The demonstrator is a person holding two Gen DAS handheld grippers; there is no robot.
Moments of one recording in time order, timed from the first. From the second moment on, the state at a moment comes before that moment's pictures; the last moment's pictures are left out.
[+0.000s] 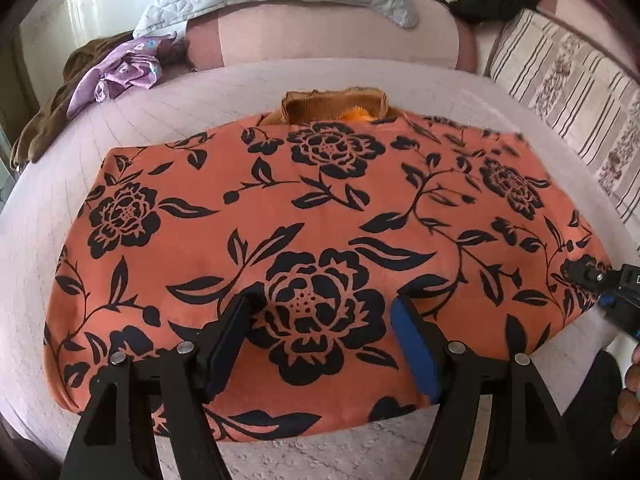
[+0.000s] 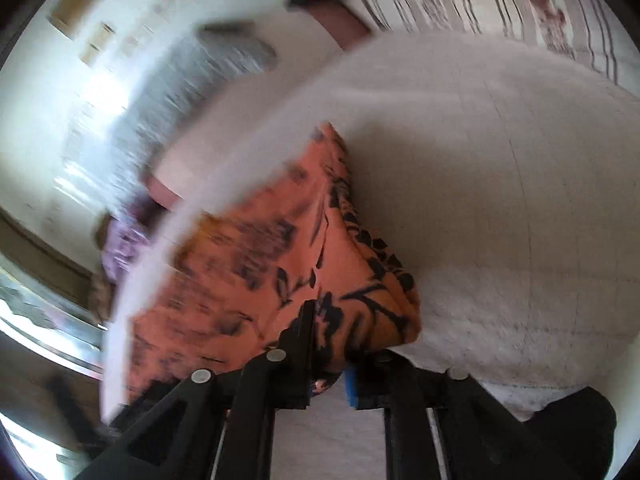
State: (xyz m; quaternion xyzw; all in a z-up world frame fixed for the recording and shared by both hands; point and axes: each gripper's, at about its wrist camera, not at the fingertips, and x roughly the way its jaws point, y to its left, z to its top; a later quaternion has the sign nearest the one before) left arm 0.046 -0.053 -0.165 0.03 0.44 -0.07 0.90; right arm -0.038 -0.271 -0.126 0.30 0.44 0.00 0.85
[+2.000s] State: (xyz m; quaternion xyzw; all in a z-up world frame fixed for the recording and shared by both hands) left arm 0.066 0.159 -0.134 -0.16 0.43 0.03 0.89; right arm -0.025 -0.313 -0.133 0.40 0.44 0.06 0.80
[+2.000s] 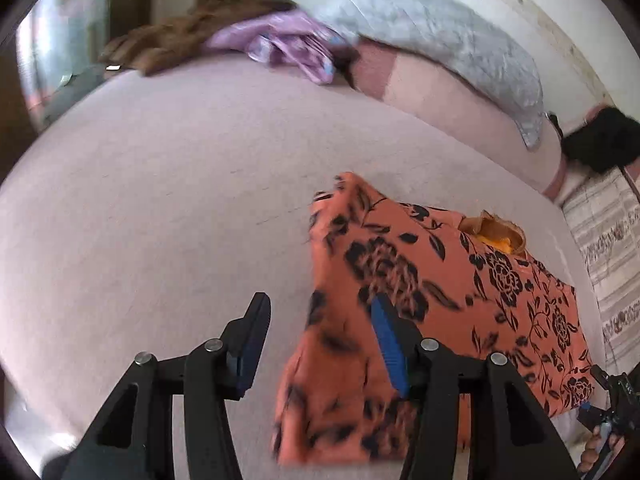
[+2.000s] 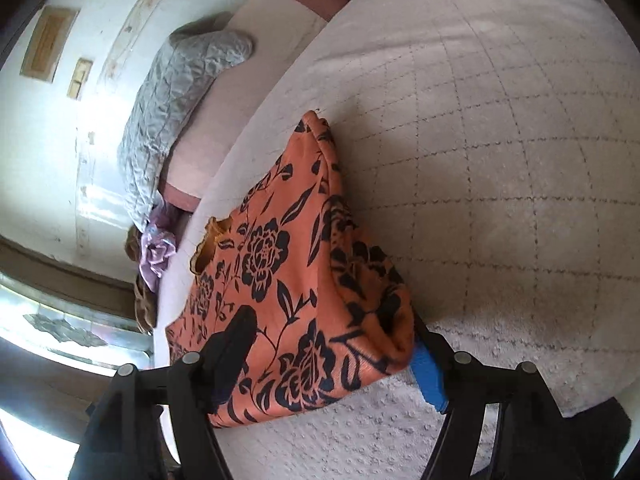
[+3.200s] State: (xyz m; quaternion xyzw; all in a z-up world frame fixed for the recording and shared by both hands) left arm 0.061 0.080 -0.092 -0.06 0.38 0.04 0.92; right arm -0.027 -0.301 -0.133 0.38 0.44 0.04 0.81
